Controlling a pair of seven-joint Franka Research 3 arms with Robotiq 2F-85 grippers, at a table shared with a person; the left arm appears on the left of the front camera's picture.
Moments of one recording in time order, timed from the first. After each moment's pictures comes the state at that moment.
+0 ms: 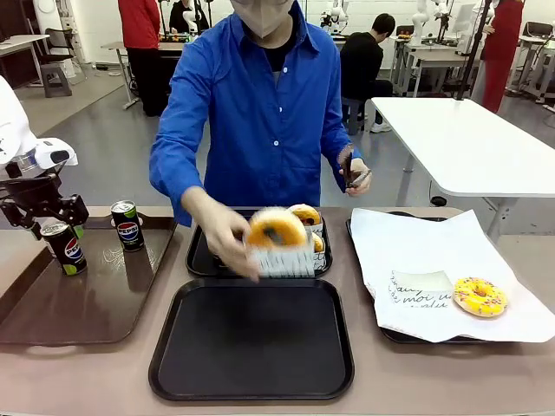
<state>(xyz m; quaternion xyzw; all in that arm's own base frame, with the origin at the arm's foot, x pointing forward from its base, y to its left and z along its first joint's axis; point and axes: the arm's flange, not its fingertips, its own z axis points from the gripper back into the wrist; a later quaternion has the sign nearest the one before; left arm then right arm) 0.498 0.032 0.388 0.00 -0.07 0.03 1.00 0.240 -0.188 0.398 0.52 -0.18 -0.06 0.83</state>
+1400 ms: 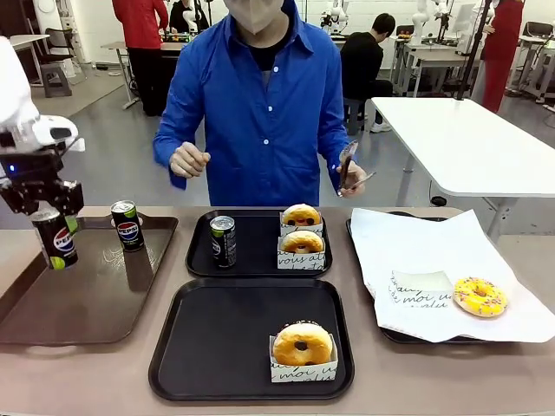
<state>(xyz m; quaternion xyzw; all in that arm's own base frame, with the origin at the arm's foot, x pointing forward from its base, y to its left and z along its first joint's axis) 0.470 -0.007 0.464 -0.01 -0.01 -0.04 1.00 0.240 -0.188 0.398 0.52 -0.18 -0.06 0.83</state>
